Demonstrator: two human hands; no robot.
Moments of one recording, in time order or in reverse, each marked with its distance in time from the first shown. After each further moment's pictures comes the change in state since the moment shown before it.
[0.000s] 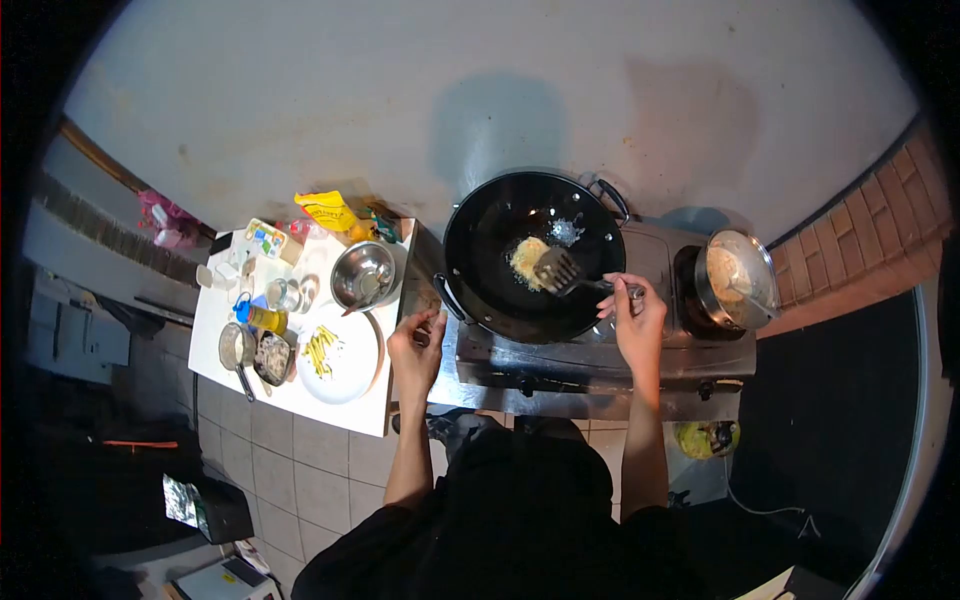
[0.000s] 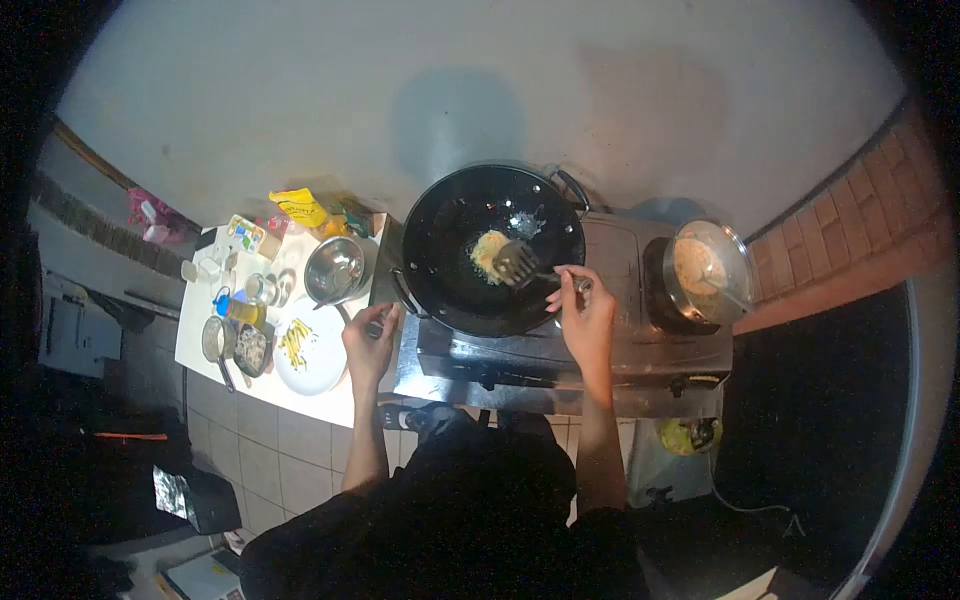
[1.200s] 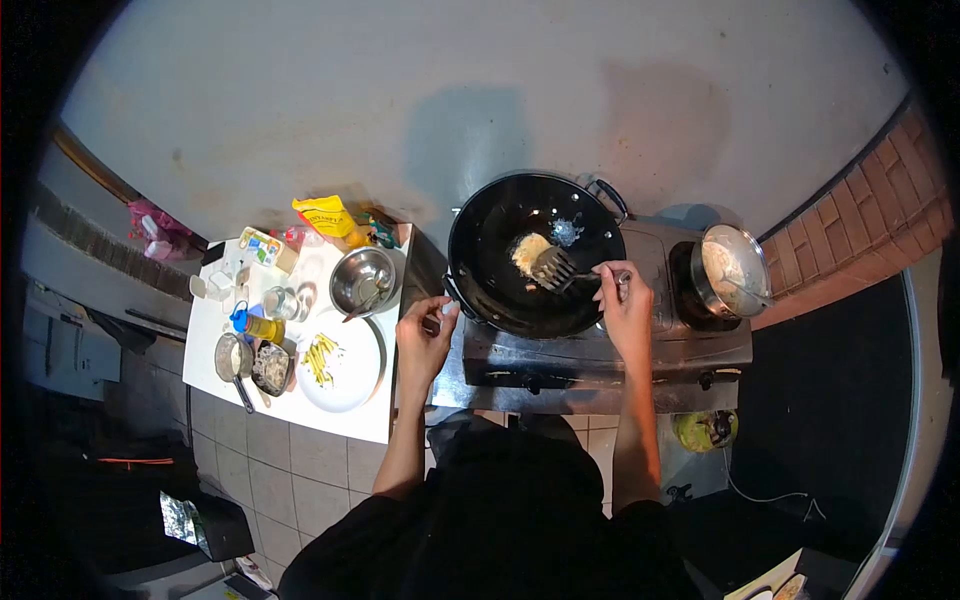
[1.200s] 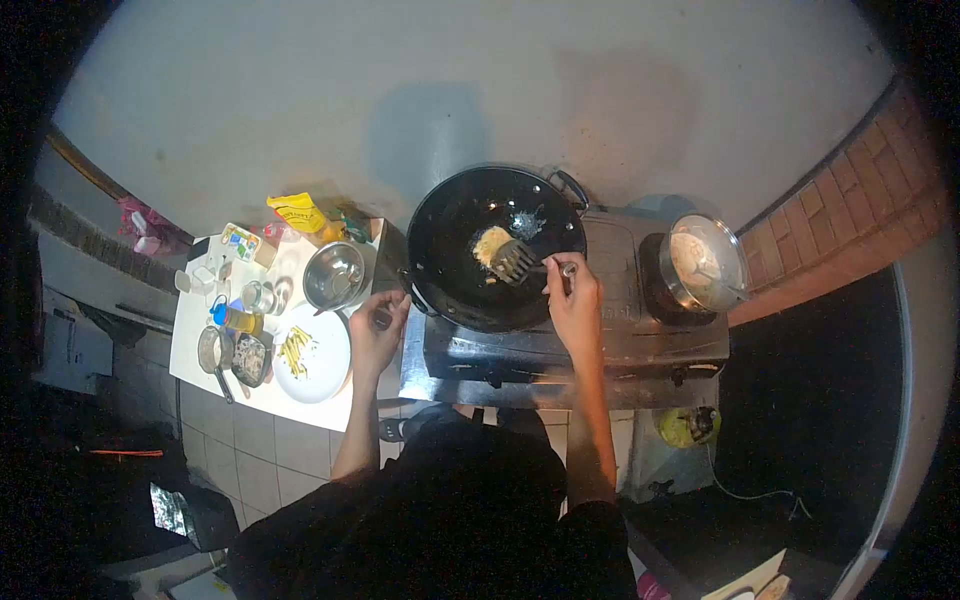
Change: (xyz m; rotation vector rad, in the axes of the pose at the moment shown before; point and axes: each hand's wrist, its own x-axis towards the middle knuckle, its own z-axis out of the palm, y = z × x) left_hand 0.019 -0.005 -0.004 -0.135 -0.144 0.032; right_hand 0.000 -0.013 0.025 -0.170 0.028 -0.048
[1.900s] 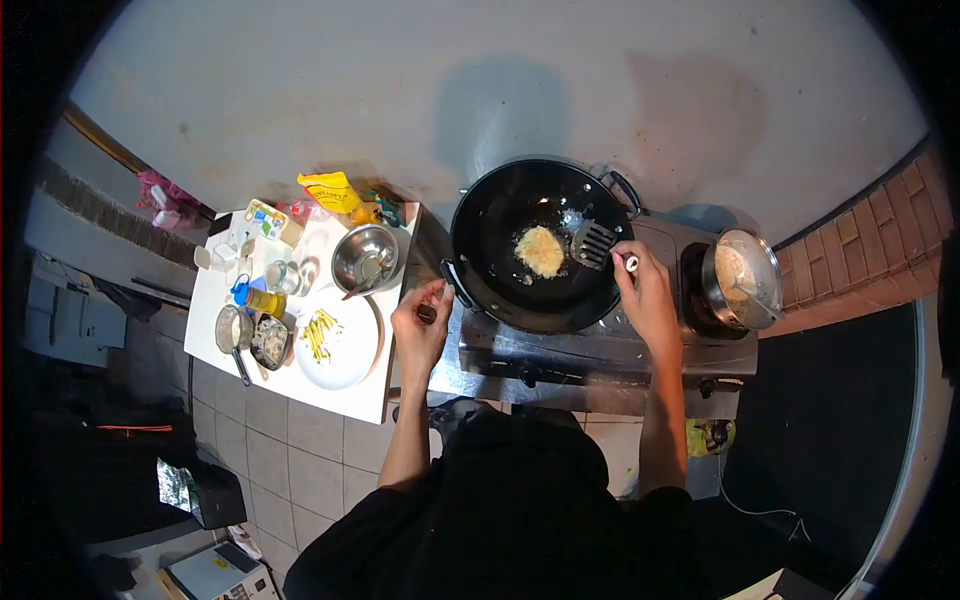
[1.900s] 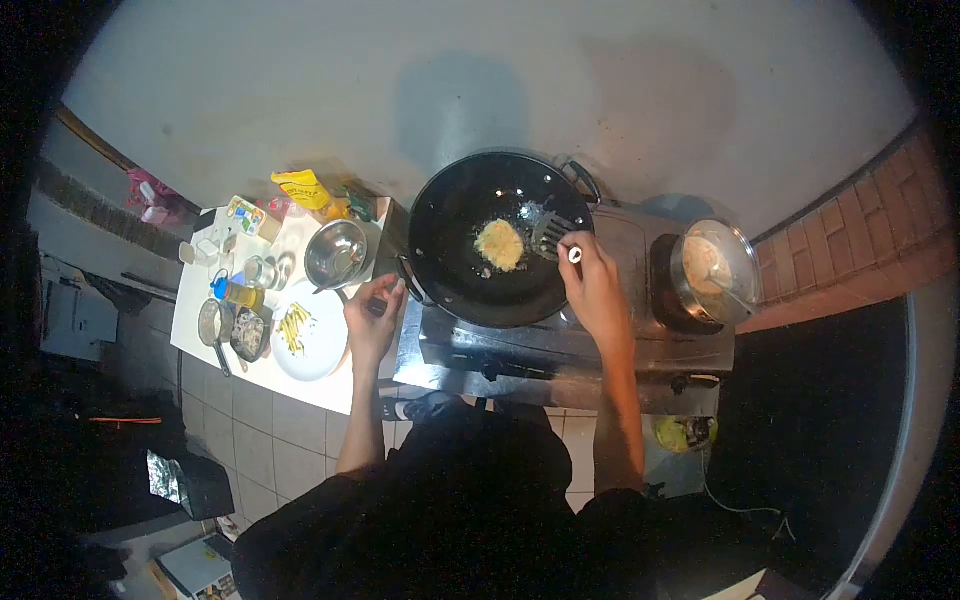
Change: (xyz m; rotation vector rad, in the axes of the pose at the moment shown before) left_hand -0.004 0.006 0.010 0.042 0.160 0.019; right_hand 0.035 -0.003 -0.026 -0.286 -0.184 -0.307
